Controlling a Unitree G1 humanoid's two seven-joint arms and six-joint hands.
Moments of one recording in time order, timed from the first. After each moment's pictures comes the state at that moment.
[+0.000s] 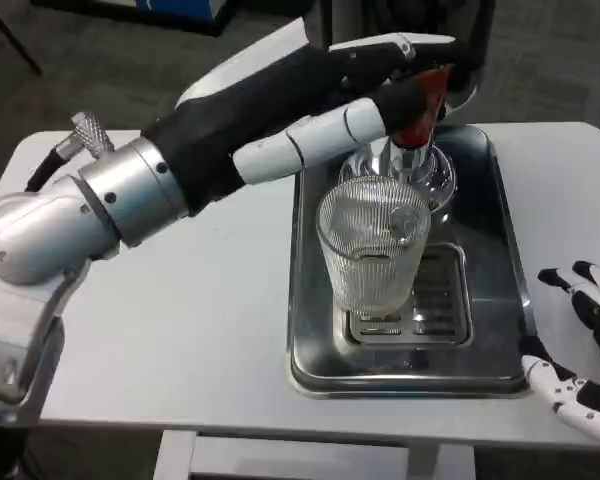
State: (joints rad) left arm -0.80 0.52 -0.06 -0.05 -0.14 -0.04 -0.70; right arm 0.09 -0.21 -0.06 -0.83 -1.02 0.41 0.59
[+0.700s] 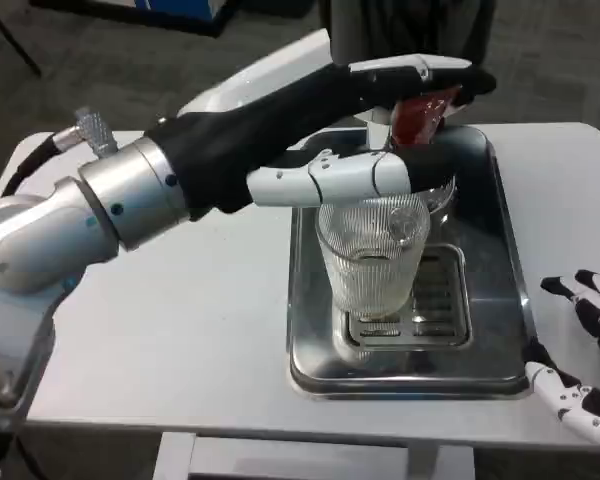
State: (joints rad) left arm -0.80 0.58 -0.10 -0.10 0.01 -0.14 -0.68; right arm 0.11 -0.21 -0.08 -0.83 -0.98 0.41 0.59
